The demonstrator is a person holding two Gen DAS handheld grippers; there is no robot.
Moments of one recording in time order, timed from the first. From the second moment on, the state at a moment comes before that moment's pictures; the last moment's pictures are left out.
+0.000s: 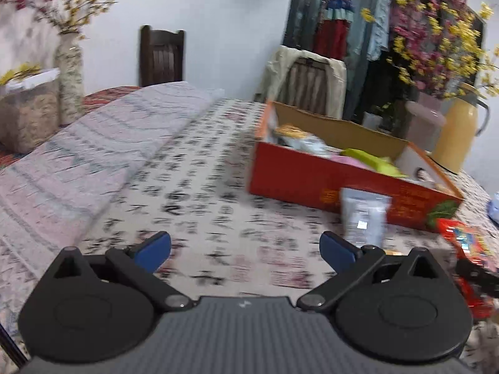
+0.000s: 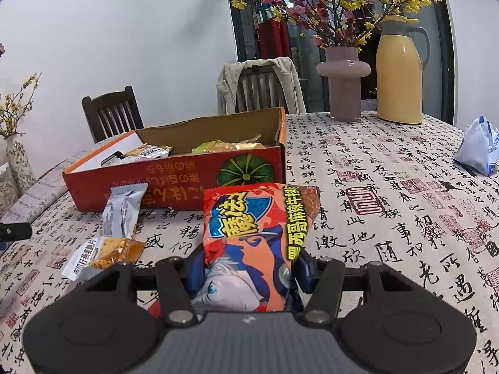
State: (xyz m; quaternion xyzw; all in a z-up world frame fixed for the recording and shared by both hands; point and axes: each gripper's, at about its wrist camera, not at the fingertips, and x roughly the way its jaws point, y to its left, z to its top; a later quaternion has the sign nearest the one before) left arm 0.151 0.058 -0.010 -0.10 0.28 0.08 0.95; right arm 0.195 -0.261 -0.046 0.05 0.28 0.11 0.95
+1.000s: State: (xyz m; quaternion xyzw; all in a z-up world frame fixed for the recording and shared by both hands) left arm 0.207 -0.066 -0.031 -0.04 0.39 0.03 0.92; right arm 0.190 -0.267 -0.046 0.07 0.26 0.11 0.96
